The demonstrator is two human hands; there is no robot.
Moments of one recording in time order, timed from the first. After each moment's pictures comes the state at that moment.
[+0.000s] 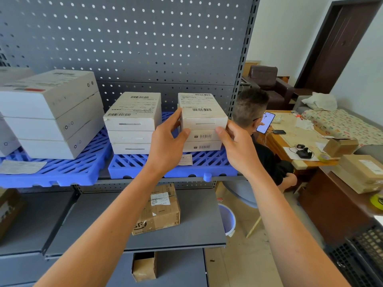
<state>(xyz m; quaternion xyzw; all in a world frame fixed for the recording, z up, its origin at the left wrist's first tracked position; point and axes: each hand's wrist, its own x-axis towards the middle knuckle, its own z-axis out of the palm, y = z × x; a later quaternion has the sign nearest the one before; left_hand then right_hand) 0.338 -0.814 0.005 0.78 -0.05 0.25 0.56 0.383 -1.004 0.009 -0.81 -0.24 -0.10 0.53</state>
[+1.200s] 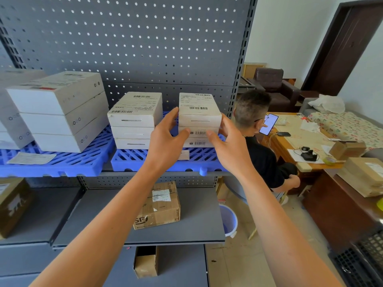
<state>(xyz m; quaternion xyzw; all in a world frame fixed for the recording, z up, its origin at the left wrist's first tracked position) 0.314 -0.828 0.015 0.79 -0.02 0.27 0.55 0.369 -0.998 0.006 -0.80 -0.23 -0.12 0.54</state>
